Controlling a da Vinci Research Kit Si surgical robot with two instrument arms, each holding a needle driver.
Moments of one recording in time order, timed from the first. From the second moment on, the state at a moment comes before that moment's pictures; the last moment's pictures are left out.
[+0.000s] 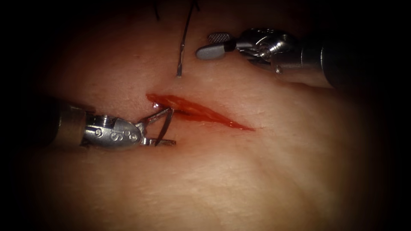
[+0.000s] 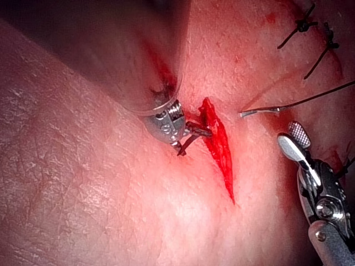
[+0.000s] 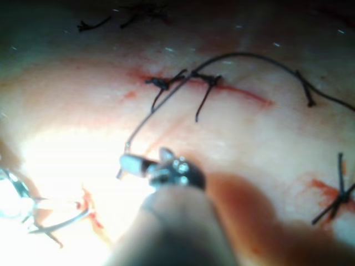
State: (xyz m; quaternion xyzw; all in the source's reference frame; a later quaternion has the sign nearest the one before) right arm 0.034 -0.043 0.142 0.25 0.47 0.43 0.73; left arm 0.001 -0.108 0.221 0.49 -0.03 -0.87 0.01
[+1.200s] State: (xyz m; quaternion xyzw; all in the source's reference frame) right arm 0.033 -0.048 0.139 0.26 0.48 0.41 0.74; left arm 0.002 -0.108 0.210 0.59 0.18 -0.79 -0.03
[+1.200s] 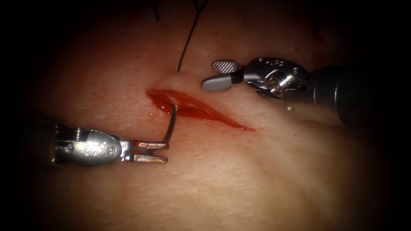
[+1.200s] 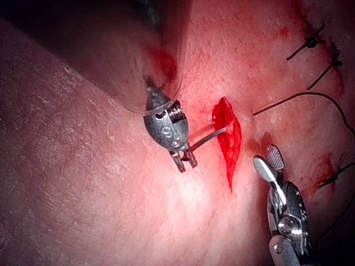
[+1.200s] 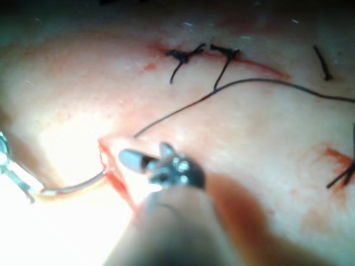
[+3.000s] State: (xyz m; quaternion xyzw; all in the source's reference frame) right arm 0.033 -0.045 0.136 0.34 0.49 0.46 0.66; left arm -0.003 -0.107 0.208 0.52 -0.08 -0.85 -0.02
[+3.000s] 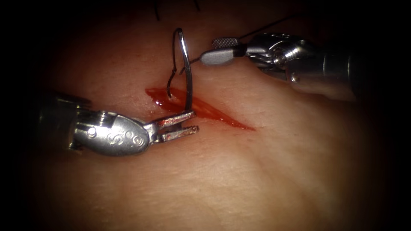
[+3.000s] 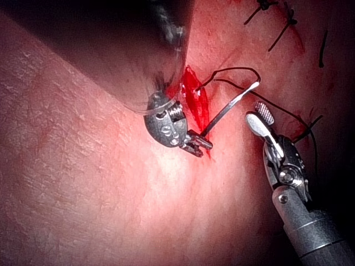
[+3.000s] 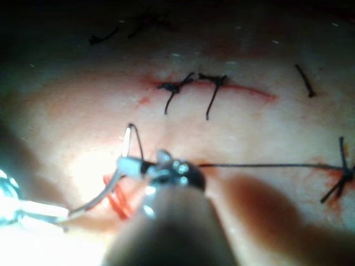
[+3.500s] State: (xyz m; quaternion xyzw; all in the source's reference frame) right arm 0.033 -0.048 0.140 0.42 0.49 0.44 0.63; left arm -0.004 -0.107 0.209 0.52 -0.09 -0.85 0.00
